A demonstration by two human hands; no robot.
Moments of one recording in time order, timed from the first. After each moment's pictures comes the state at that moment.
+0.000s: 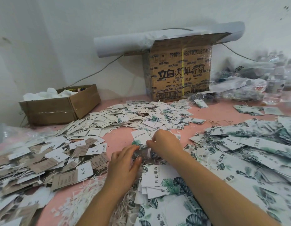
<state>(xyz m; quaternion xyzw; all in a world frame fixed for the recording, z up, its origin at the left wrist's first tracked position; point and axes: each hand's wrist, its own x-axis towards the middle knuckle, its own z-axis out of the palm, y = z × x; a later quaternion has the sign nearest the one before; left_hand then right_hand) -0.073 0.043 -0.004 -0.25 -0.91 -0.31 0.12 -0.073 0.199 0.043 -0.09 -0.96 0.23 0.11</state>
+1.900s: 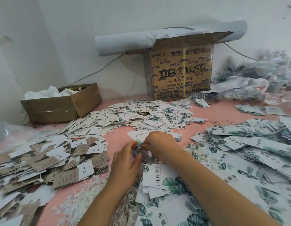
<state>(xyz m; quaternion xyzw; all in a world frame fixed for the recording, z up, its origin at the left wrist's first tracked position) -0.072 0.047 -0.006 -0.24 -0.88 -0.38 0.13 -0.077 0.194 0.041 0.07 -0.99 0.07 0.14</state>
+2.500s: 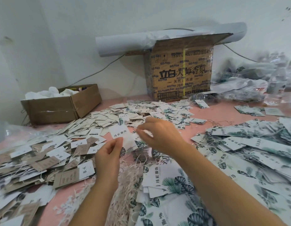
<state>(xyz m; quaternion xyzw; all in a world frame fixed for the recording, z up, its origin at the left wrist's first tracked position) -0.068 0.039 0.025 -0.03 -0.65 -0.75 0.11 -0.056 0.192 0.077 0.19 -0.93 0.16 0.28</state>
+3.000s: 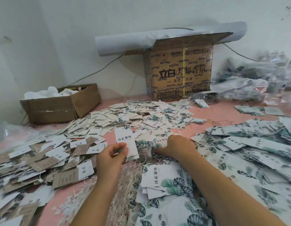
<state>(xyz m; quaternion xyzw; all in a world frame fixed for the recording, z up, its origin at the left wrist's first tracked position) -0.080 0.037 0.006 -0.04 -0.70 -0.71 0.10 -0.076 0.232 0.025 -0.15 -0.98 0.09 0.04</state>
